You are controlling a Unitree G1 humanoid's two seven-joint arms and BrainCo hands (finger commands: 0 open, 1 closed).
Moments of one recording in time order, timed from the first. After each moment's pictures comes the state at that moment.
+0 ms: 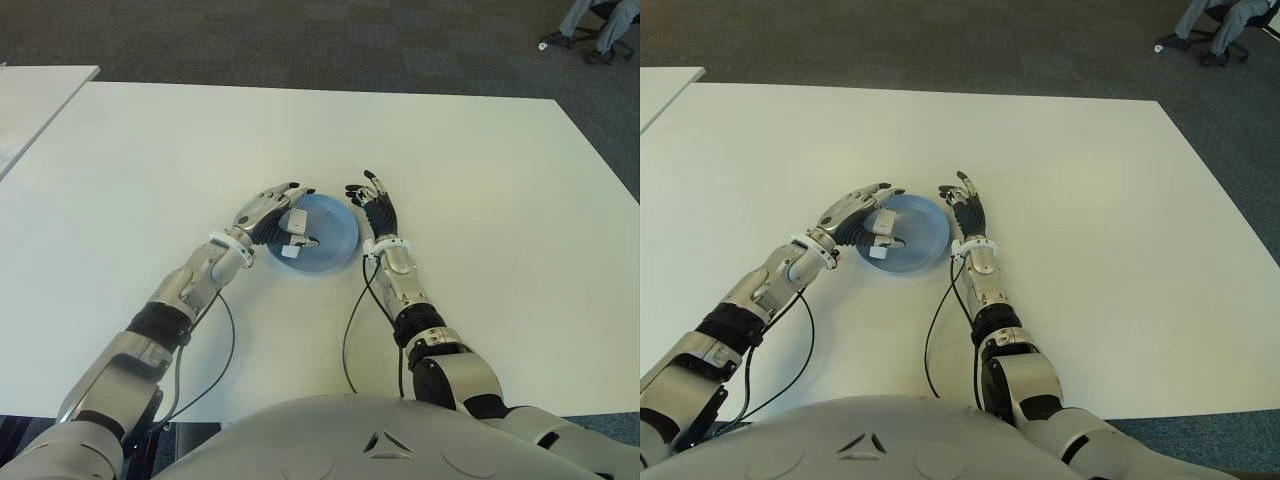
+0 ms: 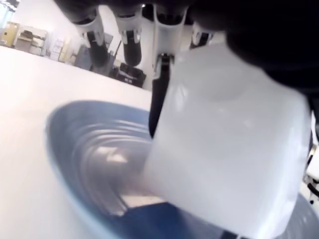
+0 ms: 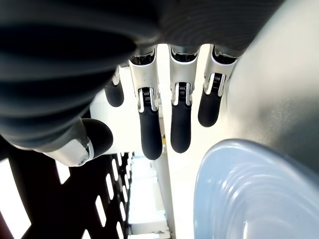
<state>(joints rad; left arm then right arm) -0.25 0.44 -0.39 0.43 0.68 -0.41 0.18 -0.40 0.11 -0.02 0.86 0.03 -0.36 -0.04</state>
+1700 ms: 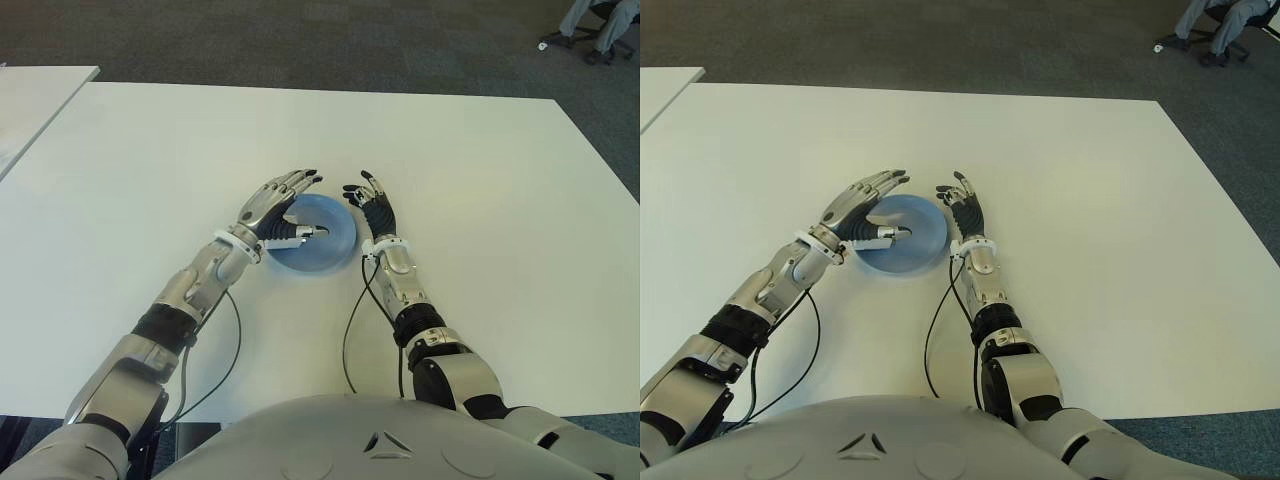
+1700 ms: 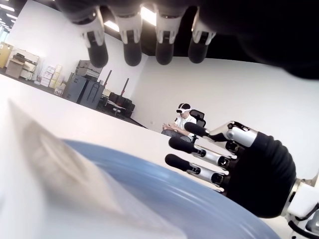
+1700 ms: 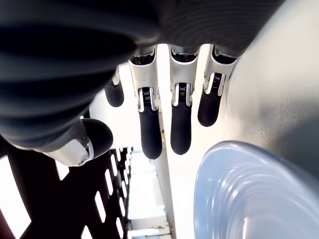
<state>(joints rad) -0.24 0.42 -0.36 0.36 0.65 -0.42 0.20 -0.39 0.11 -0.02 0.85 0.04 -0.34 -0.01</state>
